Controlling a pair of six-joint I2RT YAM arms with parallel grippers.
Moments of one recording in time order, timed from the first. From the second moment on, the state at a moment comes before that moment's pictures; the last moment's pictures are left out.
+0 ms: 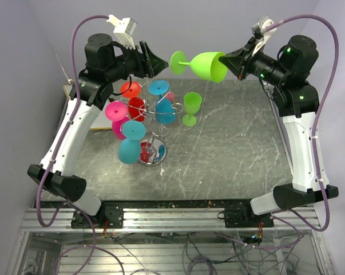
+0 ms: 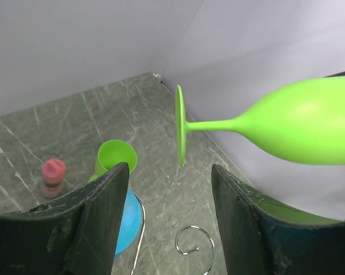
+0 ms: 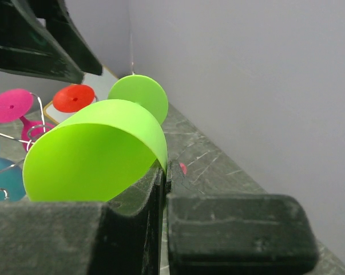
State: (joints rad) left arm -0.39 1.53 1.92 -0.43 0.45 -0.41; right arm 0.21 1.45 2.00 -0.54 -0.66 -0.14
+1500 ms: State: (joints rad) left arm -0.43 1.59 1.88 -0.33 0.53 -0.50; right arm 0.21 1.44 1.95 -0.49 -0.76 -0.09
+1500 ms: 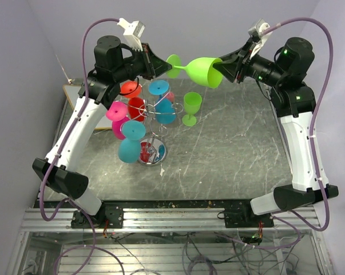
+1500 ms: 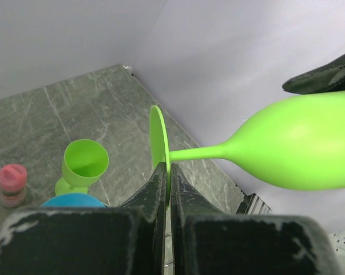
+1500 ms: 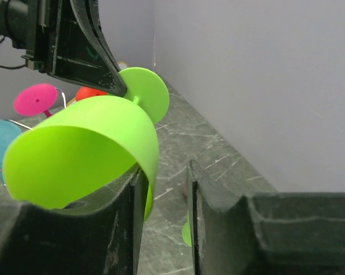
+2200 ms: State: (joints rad) left arm -0.41 1.41 1.91 -0.45 0.41 -0.24; right arm 0.08 1.24 1.91 -0.68 -0.88 -0.37
